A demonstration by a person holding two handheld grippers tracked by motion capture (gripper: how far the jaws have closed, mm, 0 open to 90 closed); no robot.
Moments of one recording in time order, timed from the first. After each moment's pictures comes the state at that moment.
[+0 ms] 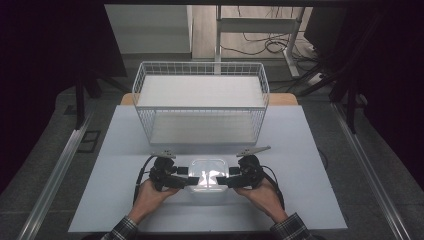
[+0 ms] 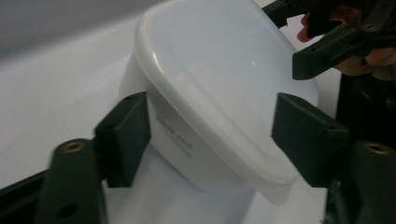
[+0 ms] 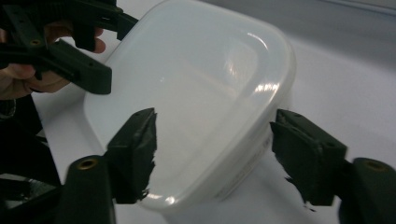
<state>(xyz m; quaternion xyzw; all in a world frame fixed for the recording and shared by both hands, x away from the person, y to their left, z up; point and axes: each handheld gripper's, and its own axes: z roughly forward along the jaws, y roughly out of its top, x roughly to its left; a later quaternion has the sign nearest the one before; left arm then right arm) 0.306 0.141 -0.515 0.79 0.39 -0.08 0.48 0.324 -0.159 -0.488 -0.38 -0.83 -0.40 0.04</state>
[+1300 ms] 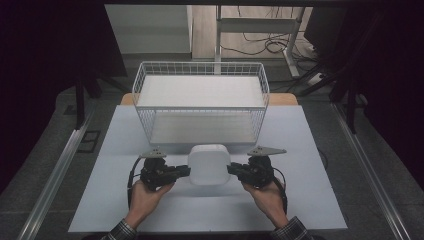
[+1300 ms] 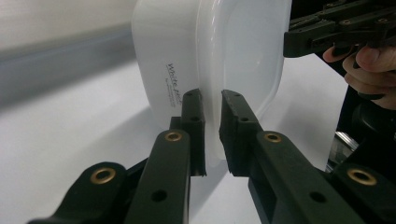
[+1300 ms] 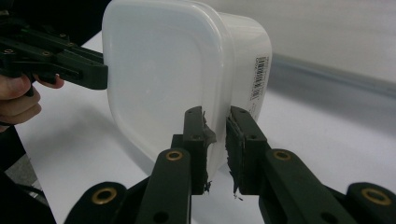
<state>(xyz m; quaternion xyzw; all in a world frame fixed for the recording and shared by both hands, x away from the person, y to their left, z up) 0.286 0.150 -0.480 0.76 0.41 0.00 0.51 0.306 -0.172 -0.455 -0.39 -0.80 -0.45 -0.05</state>
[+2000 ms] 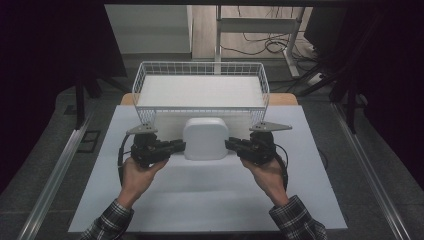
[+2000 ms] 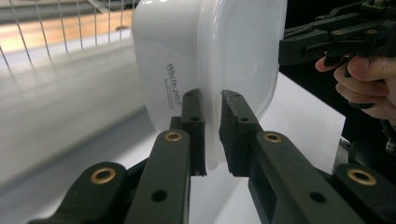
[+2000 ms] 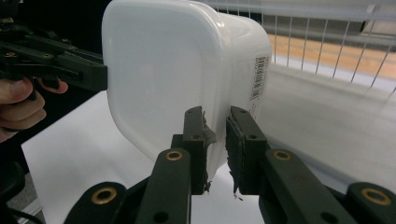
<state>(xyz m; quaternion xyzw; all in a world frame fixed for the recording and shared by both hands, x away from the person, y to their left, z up) 0.307 0.164 -0.405 0.75 0.39 0.06 0.54 0.332 -0.162 -0.390 -0.36 -0.78 -0.50 -0.09</state>
